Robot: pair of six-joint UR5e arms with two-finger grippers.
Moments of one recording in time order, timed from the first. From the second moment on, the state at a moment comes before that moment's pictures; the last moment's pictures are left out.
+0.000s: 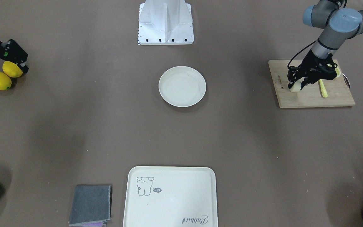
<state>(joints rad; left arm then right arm) -0.72 -1.35 -1.79 -2.44 -1.92 -0.96 1.04 -1.59 2.20 -1.54 2.16 0.79</state>
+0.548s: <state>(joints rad) -0.73 -1.44 -1.83 -2.42 -1.98 -0.98 1.15 -1.67 2.18 -1.54 2.22 0.56</state>
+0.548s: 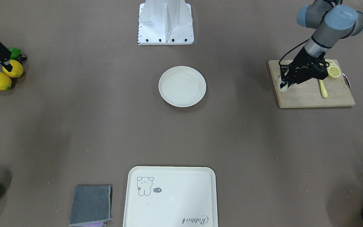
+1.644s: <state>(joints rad) -0.45 -2.03 -1.75 -2.09 -1.75 -1.38 1.51 -1.92 2.04 -1.54 2.27 -0.12</state>
